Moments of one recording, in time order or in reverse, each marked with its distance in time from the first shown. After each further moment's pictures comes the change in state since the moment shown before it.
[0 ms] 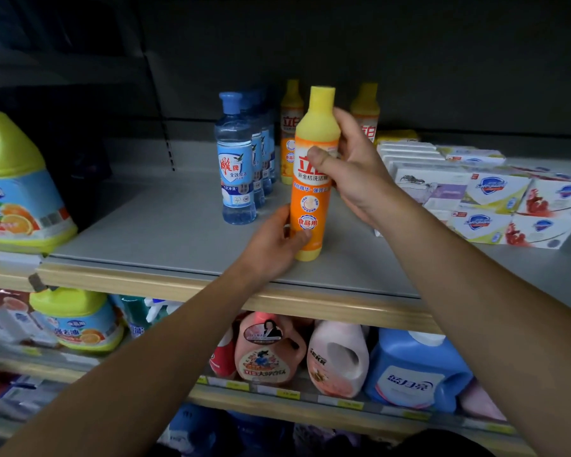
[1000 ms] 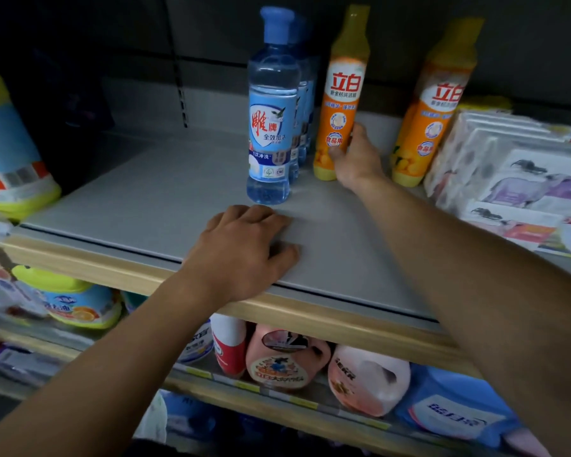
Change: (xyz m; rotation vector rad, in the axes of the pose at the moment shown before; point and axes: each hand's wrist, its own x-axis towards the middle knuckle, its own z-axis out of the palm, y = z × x) left_hand -0.012 -0.050 -0.076 1.040 0.030 0.008; right_hand 0.104 0.140 0.053 -0.586 0.165 0.303
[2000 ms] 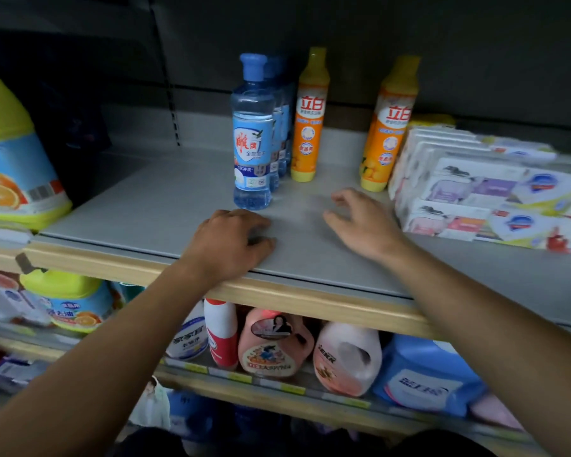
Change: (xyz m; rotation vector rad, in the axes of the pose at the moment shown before) left_hand 0.005 -0.002 -0.004 -0.149 0.028 -0.041; right_hand -0.115 0.024 -0.071 -0.337 -0.157 -0.194
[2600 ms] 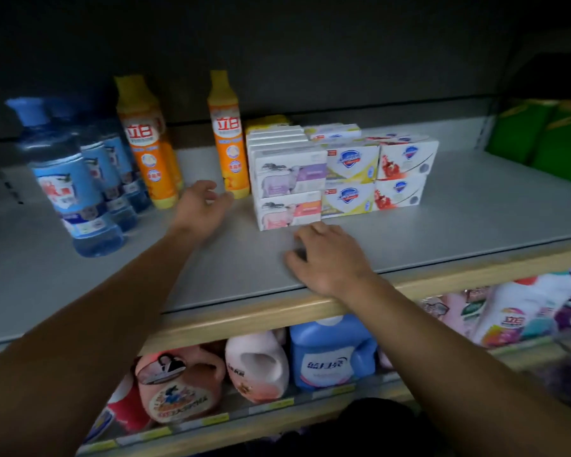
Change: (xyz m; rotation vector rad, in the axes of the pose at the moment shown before) left_hand 0.128 0.143 0.073 -0.592 0.112 -0.066; right_hand -0.109 0.099 -0.070 -0.317 0.024 0.217
